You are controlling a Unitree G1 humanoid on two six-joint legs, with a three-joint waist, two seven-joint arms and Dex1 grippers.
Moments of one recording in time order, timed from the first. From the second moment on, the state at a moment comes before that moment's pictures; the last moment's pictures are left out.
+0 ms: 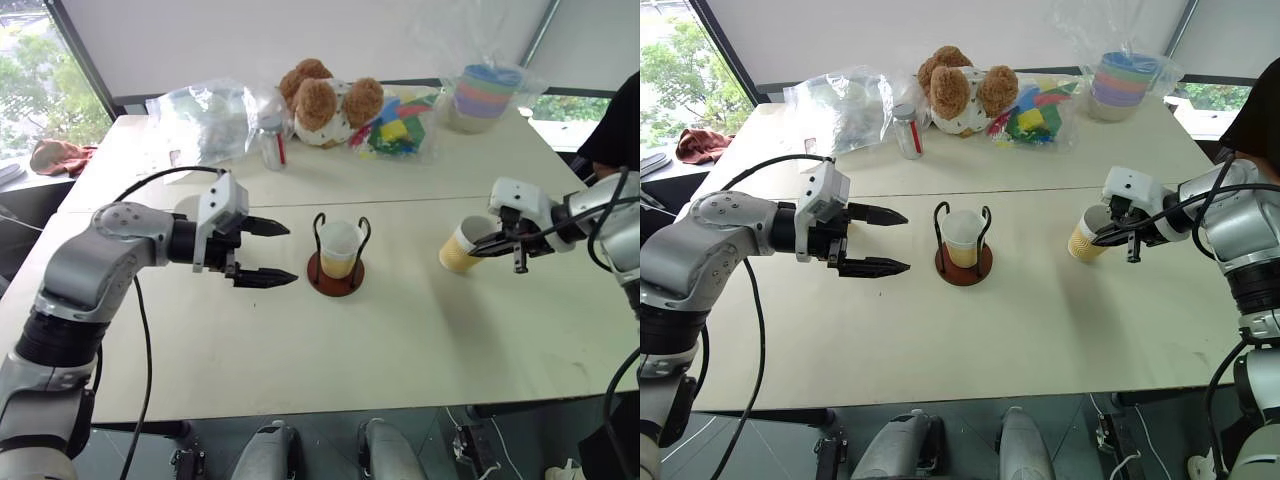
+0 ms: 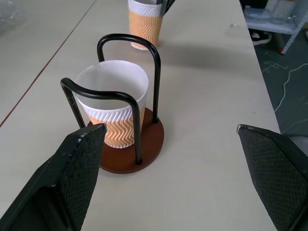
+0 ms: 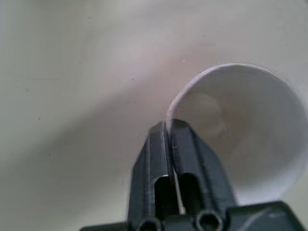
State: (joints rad) left arm -0.66 0.82 -0.09 -0.19 -0.56 0.68 -1.19; right arm -0.83 -1.05 0.26 0.38 -0.02 0.30 1.43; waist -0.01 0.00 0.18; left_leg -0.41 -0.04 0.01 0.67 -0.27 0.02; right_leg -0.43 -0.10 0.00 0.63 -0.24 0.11
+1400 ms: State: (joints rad) left arm -0.62 0.87 -0.04 -0.14 -0.52 0.67 -1.17; right arm -1.35 -0.77 0.55 0.31 0.20 0.17 1.61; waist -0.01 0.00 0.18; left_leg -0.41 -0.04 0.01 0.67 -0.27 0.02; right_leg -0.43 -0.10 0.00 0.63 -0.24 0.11
